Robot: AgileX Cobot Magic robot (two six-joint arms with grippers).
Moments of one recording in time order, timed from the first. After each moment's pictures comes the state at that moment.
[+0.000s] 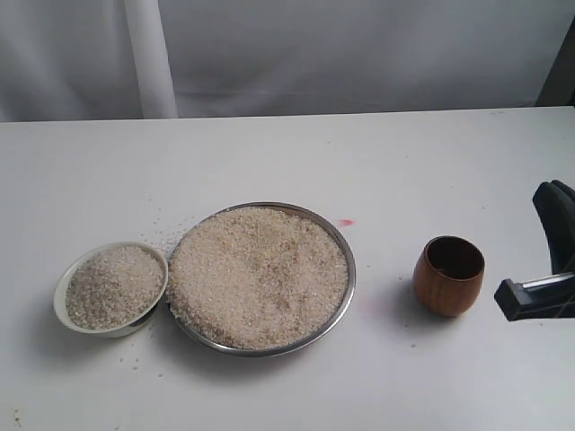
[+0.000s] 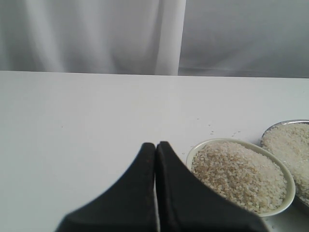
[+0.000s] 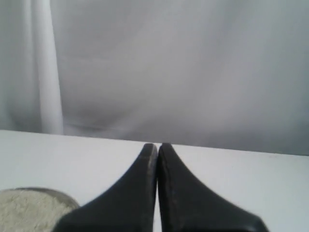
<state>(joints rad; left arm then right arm) 0.00 0.00 0.01 0.05 0.29 -0.09 0.77 1.00 -0.06 0.65 -1.00 -0.43</state>
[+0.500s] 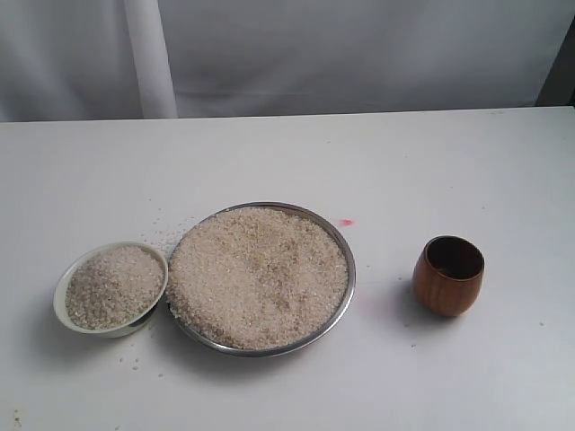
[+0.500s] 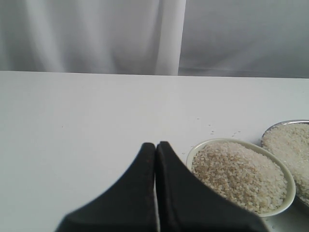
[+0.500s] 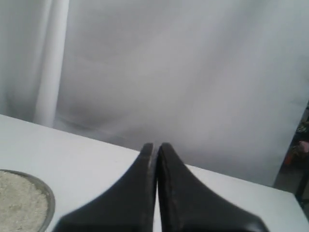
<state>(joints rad) 0.00 0.00 0.01 0.05 0.29 -0.09 0.45 0.36 -0.06 0.61 -0.36 -0.81</state>
